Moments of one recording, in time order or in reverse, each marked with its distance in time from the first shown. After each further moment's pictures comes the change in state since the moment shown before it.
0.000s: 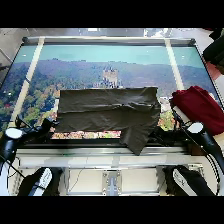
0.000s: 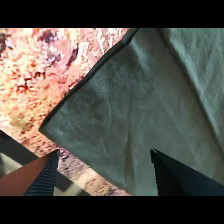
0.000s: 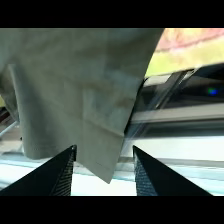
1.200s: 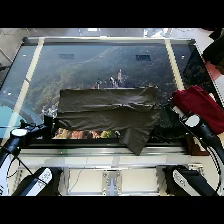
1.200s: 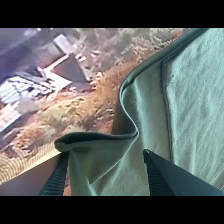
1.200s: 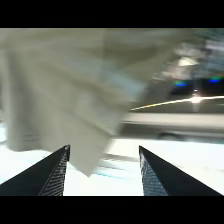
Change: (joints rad) left arm 0.003 -0.185 -0.055 -0.225 0.221 -0.004; right arm 0.055 -0.064 0.123 -0.155 0.050 -0.008
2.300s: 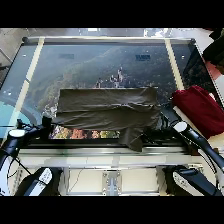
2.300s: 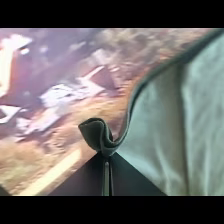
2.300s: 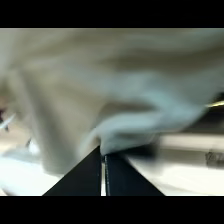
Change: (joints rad) left arm 0.022 0.076 0.024 0.016 -0.040 0.055; right arm 0.177 -0.065 -0.116 0.282 -0.231 0.005
